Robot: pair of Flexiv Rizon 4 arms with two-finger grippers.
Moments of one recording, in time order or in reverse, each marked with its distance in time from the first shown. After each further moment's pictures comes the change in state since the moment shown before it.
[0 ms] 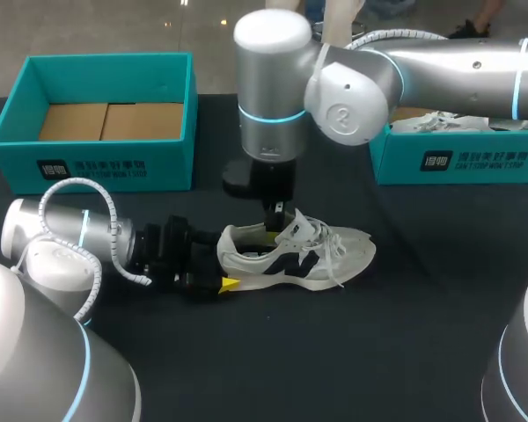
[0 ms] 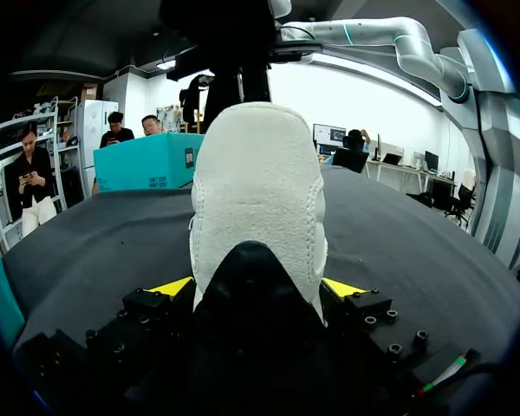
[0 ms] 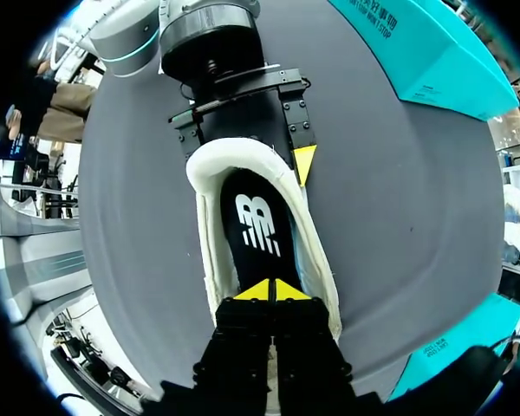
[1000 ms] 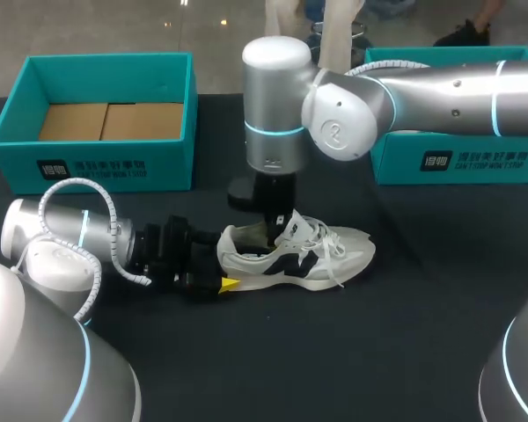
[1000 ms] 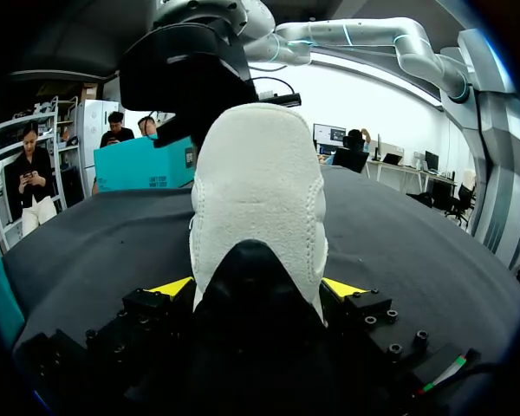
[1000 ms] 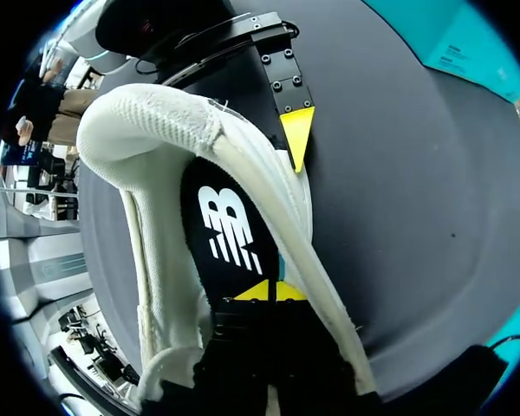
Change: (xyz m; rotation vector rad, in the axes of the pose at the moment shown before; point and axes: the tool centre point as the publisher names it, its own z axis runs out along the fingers) left arm 0.000 0.000 0.000 -0.001 0.000 -0.001; right arm -0.009 0.001 0.055 -0.001 0.119 0.011
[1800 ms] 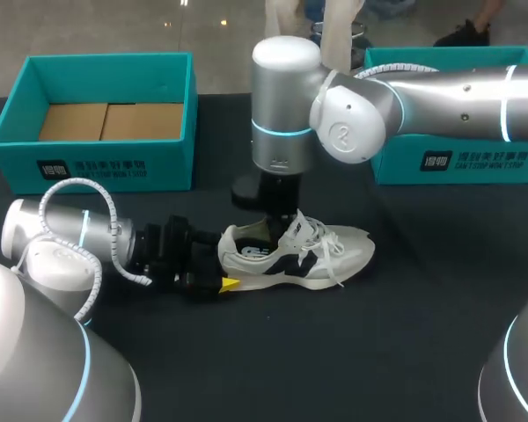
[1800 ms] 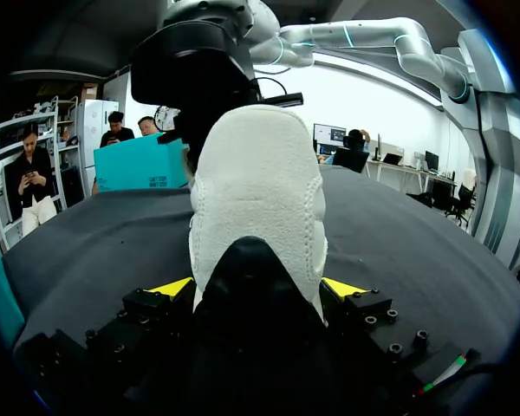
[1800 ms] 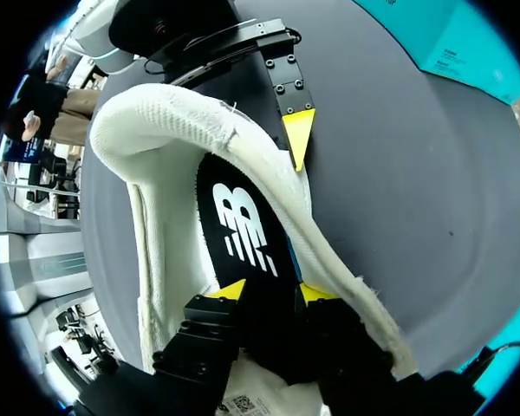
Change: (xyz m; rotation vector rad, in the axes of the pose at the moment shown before) left arm 0.000 0.000 0.000 0.000 -0.001 -0.001; right arm -0.002 -0.002 0.000 -0.027 0.011 -0.012
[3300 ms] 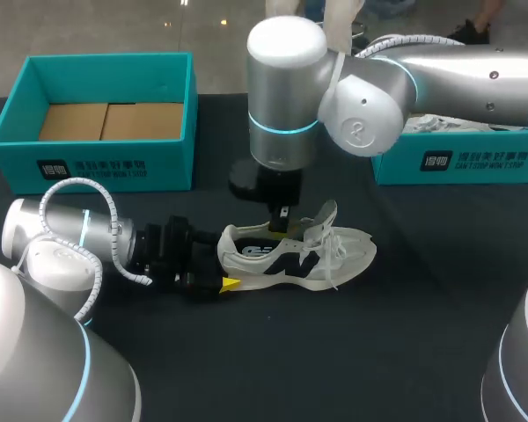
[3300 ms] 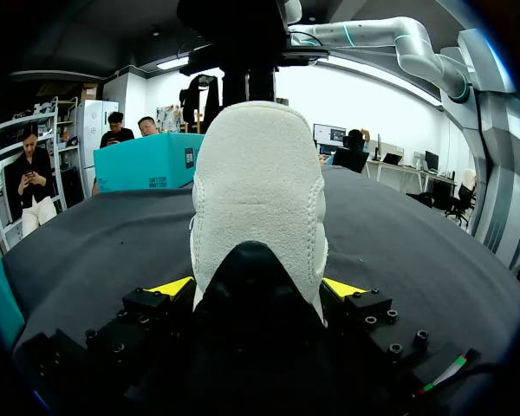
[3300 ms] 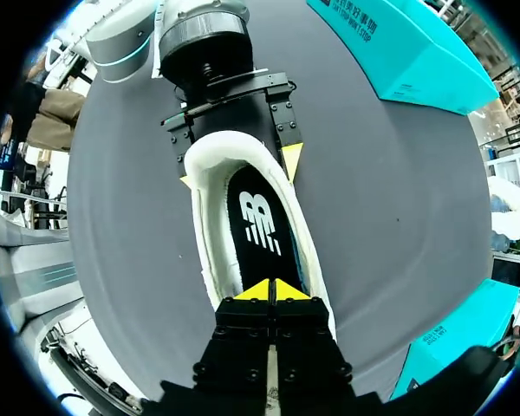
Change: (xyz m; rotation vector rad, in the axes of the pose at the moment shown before) left arm 0.000 -0.001 0.001 0.001 0.000 0.002; right arm 0.015 -0.004 -0.055 -0.013 -0.209 0.051
